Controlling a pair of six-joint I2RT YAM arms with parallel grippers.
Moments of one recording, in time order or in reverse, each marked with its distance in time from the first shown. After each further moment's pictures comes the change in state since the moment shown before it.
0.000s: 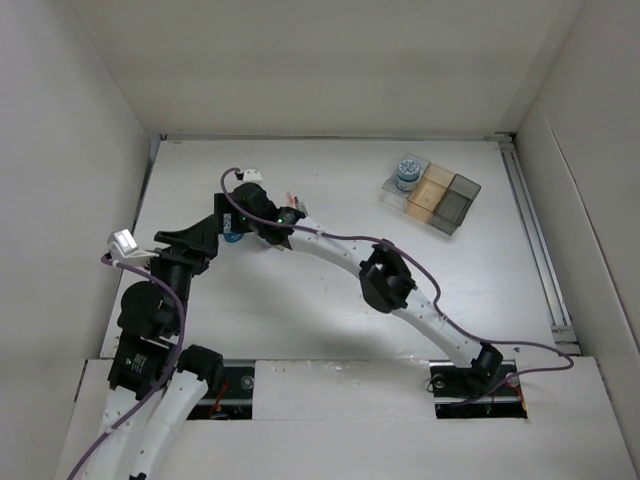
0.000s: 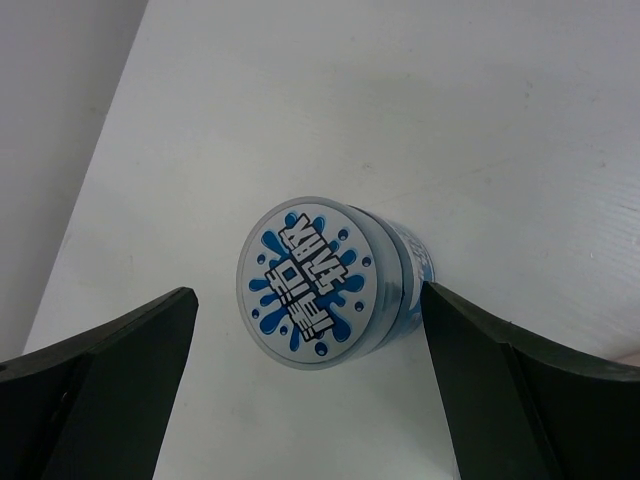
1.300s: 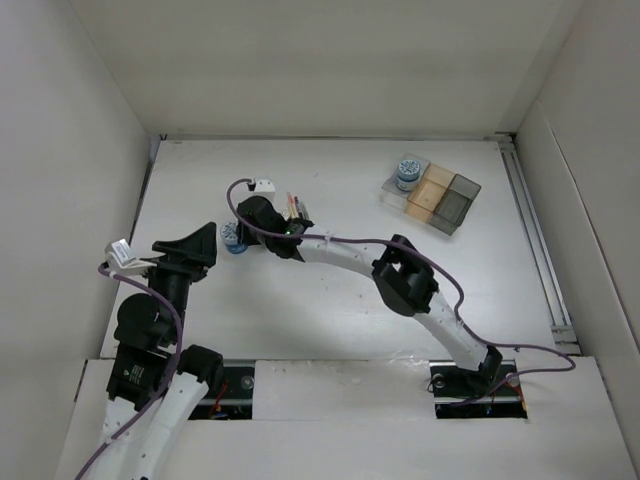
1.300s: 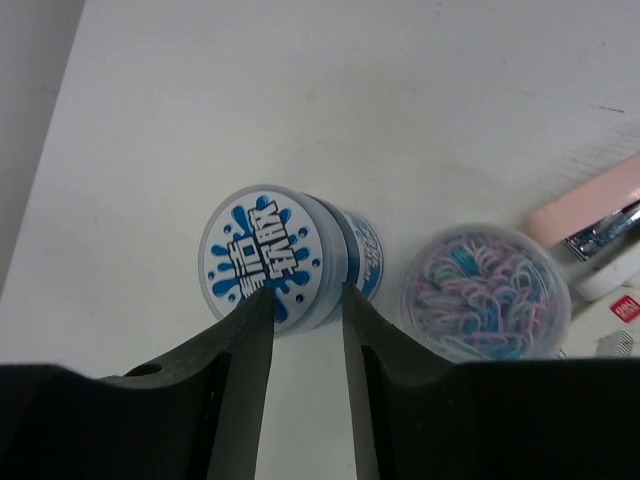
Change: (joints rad) left arm 0.000 -0.085 -0.030 -0.021 0.012 0.018; right arm 0.039 -0.266 -0.454 0.133 0.143 0.049
